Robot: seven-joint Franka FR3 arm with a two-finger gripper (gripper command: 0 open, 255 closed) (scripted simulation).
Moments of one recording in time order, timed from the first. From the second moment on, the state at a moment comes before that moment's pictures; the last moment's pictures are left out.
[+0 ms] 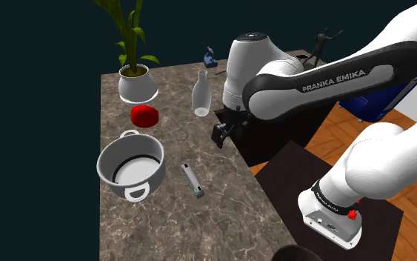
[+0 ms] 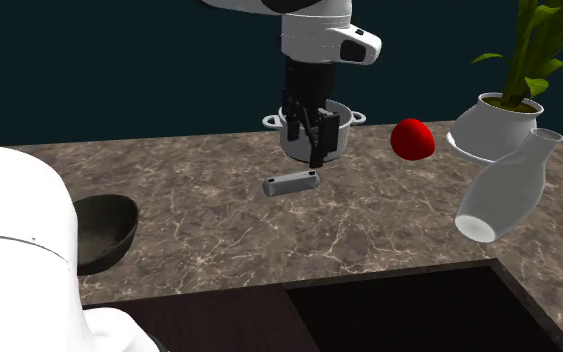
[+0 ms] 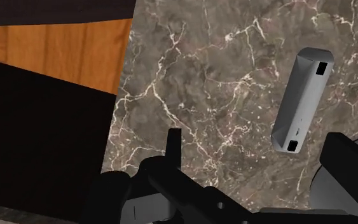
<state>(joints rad) 0.06 -0.45 0.39 -2.63 0.22 2.19 0.40</state>
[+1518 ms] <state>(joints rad) 0.15 0.34 0.46 -2.40 -0.28 2.70 1.06</state>
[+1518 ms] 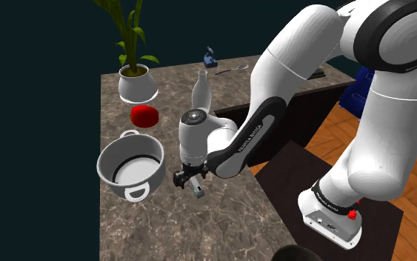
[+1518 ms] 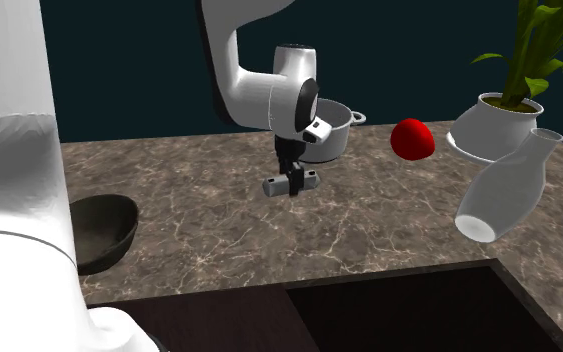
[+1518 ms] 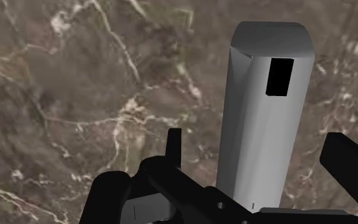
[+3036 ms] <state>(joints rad) 0.12 0.28 0.51 -2.42 -0.22 2.65 1.03</state>
